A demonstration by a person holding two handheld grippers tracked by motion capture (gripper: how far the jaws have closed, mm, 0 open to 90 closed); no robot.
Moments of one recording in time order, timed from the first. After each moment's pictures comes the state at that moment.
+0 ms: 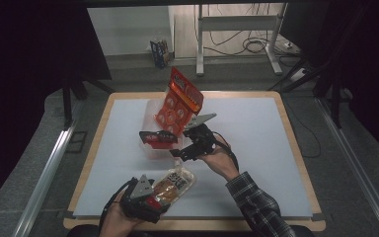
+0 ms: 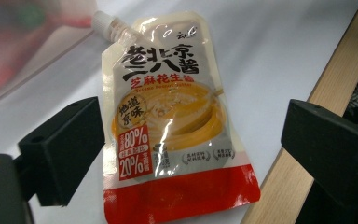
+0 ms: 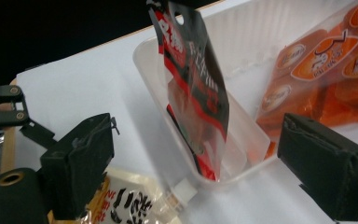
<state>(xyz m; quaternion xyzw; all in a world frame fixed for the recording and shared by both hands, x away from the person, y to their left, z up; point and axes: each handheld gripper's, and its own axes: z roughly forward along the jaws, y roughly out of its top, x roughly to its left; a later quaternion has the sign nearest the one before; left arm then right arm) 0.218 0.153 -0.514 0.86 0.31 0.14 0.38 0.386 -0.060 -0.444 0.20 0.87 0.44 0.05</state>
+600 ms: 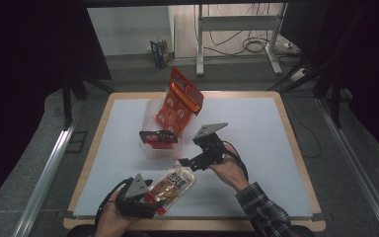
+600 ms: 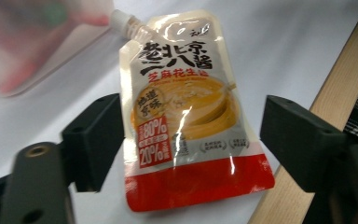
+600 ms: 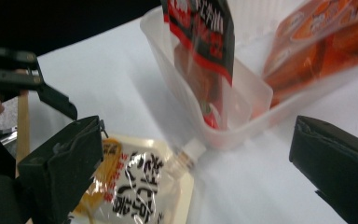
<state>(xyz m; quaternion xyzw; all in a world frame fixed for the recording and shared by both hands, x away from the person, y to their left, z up) 0.220 0.167 -0.513 0.86 0.31 0.15 0.38 0.365 -0.089 -0.455 0.22 0.87 0.44 0.04</state>
